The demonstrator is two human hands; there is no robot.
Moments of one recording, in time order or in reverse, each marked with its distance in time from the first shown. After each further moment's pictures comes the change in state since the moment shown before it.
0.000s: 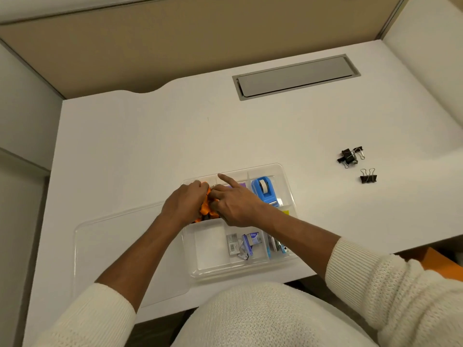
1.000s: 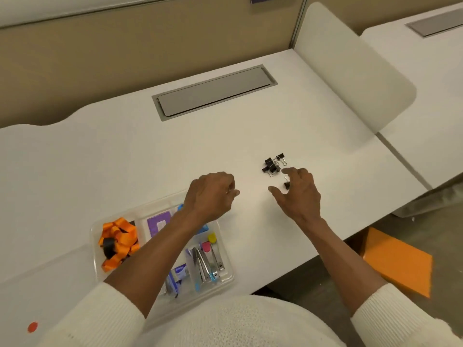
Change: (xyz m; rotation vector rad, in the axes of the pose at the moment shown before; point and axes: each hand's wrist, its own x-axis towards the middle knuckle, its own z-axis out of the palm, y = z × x) left_hand 0.108 0.224 -0.058 -0.275 0.206 0.227; right_hand -0.260 0.154 -0.028 0.294 0.387 1.330
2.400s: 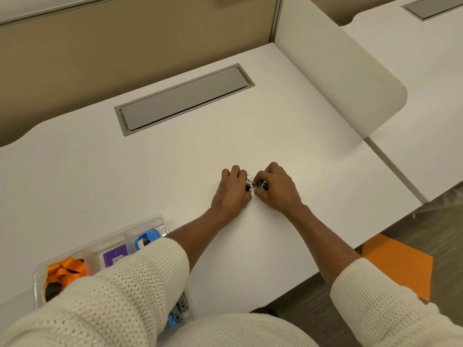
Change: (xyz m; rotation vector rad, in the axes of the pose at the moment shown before) left_hand 0.149 0.072 0.128 -0.064 0.027 -0.005; right_hand 0.118 0.069 0.029 0.076 -0.244 -0.202
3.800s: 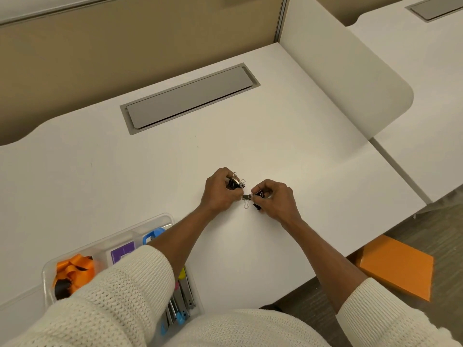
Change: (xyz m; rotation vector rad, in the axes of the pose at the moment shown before) left_hand -0.013 -0.043 -0.026 -0.697 -0.020 -0.307; right_hand -0.032 -0.037 0.004 0.490 -0.008 0.294
